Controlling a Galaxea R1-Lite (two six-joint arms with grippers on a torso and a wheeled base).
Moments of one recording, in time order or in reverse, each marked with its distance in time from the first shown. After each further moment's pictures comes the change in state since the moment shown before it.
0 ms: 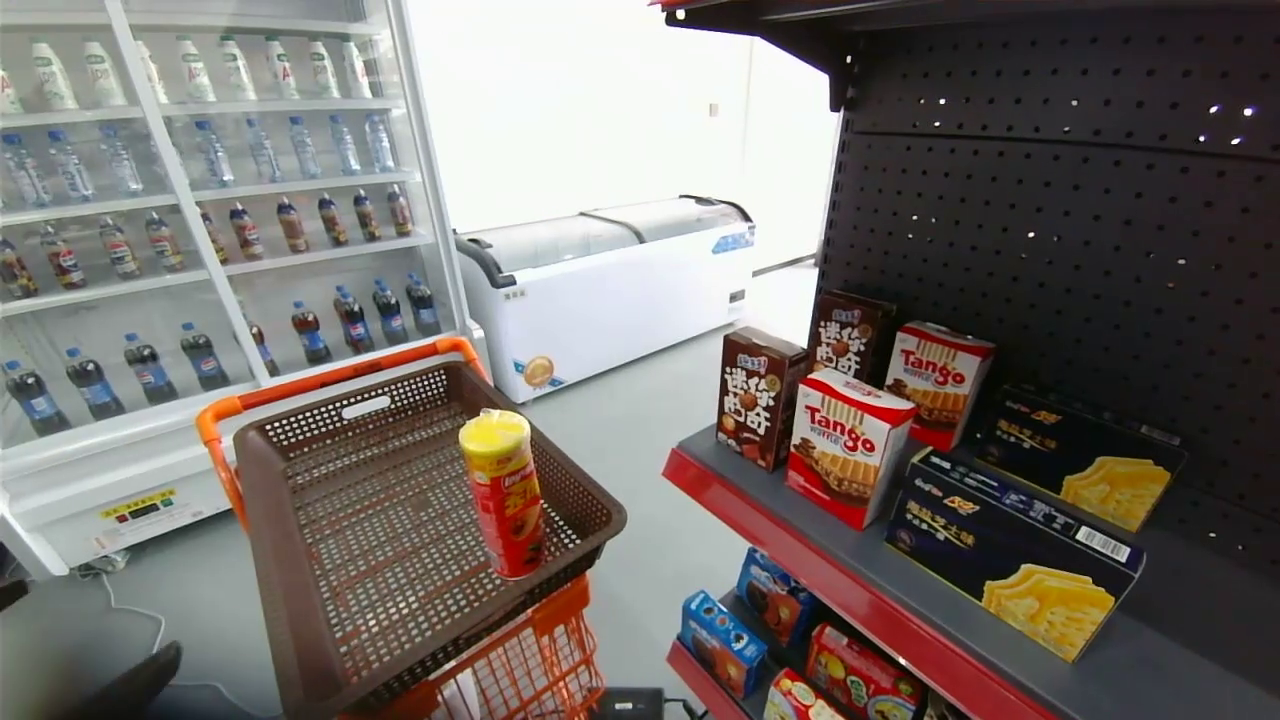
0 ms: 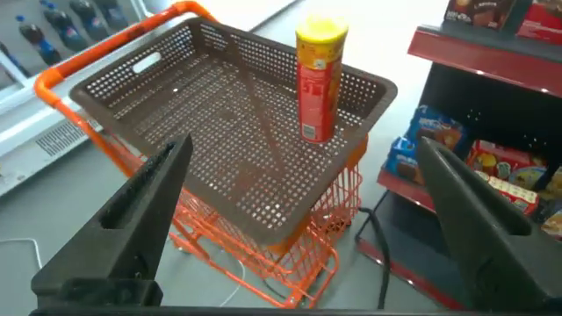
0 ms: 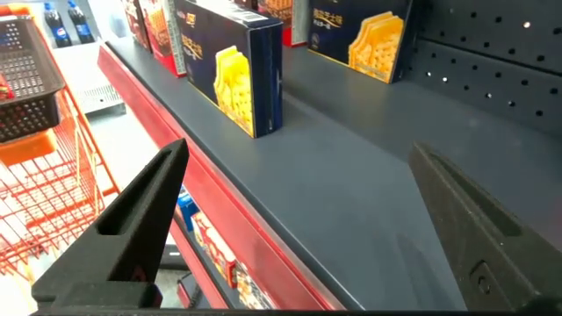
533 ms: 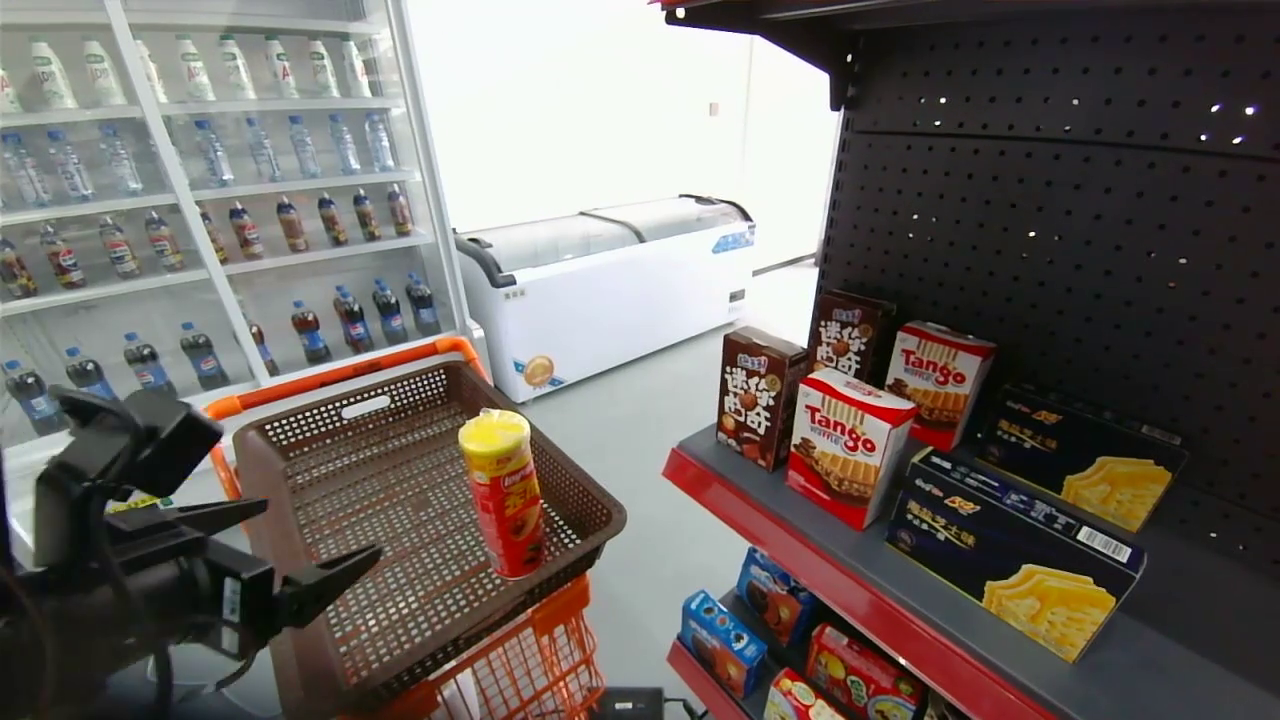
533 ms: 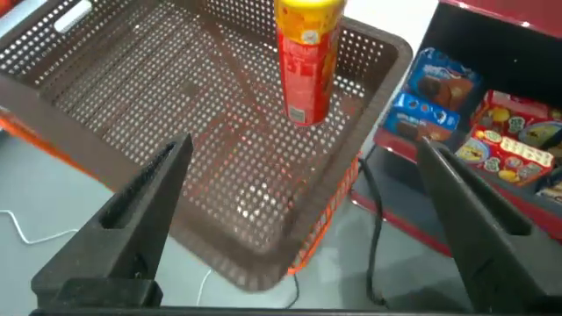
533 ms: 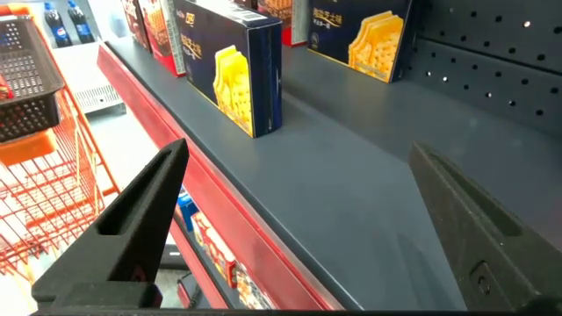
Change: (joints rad) left arm -0.047 0.570 -0.061 -0.272 0.002 0.016; right arm 0.000 0.000 0.000 0.000 0.000 0.000
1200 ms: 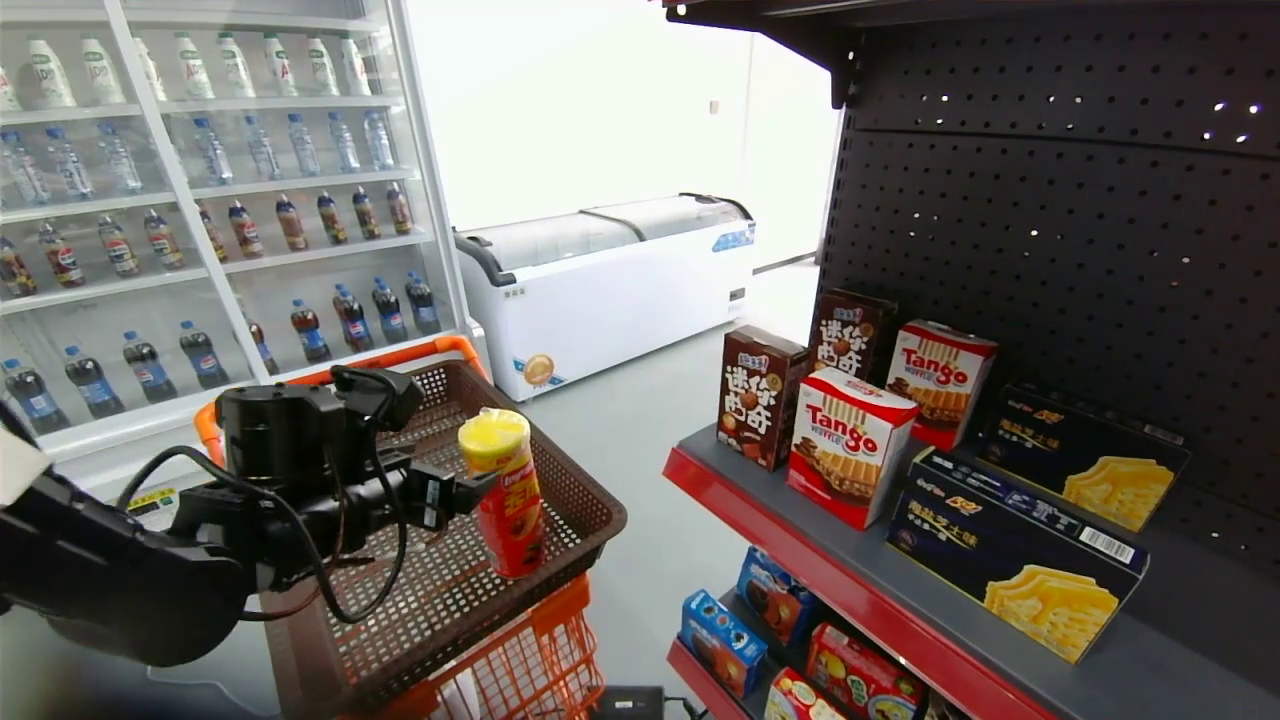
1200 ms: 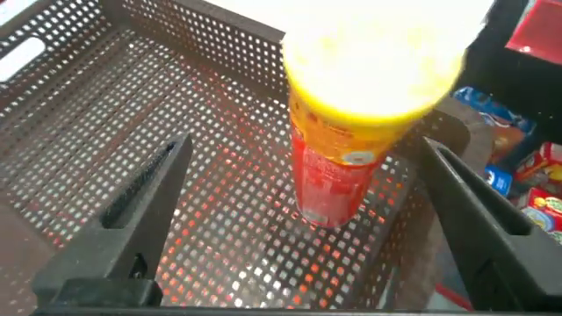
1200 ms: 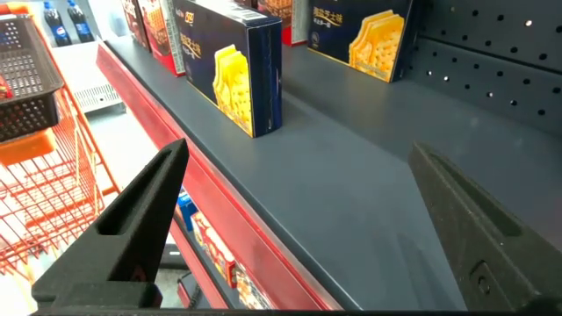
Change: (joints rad) left arm -0.003 0.657 -0.146 -0.560 0.001 0.002; right arm 0.000 0.000 0.000 0.000 0.000 0.000
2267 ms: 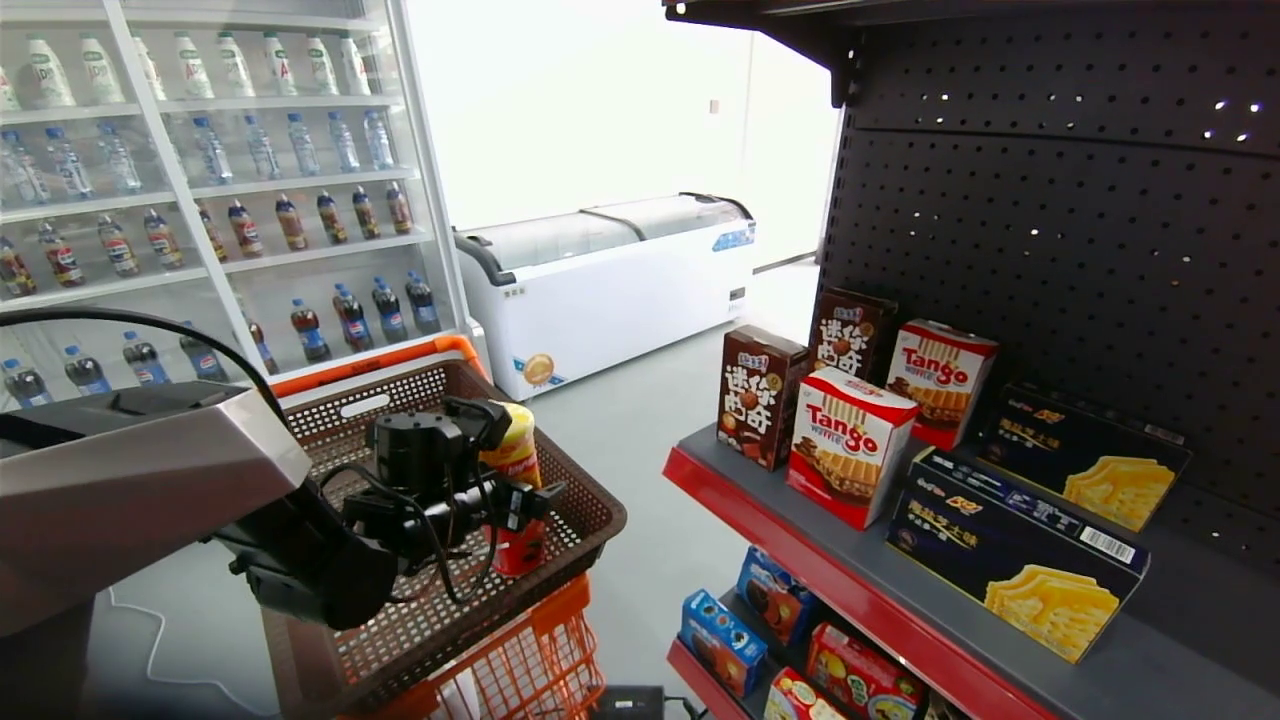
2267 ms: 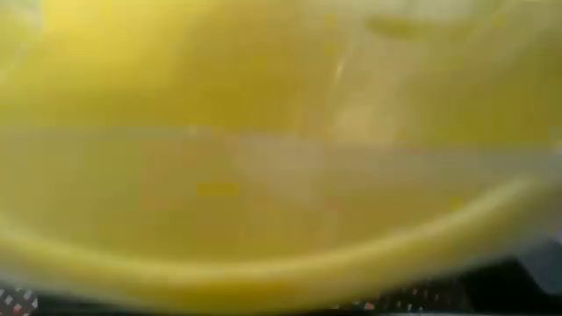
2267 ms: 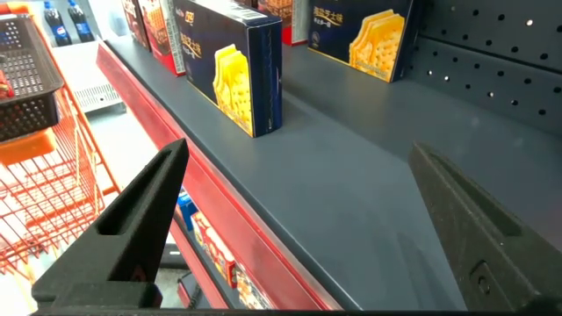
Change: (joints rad) left arm -0.074 0.343 -0.195 -0.147 0.001 -0.002; right arm 0.000 0.000 0.000 0.000 0.000 0.000
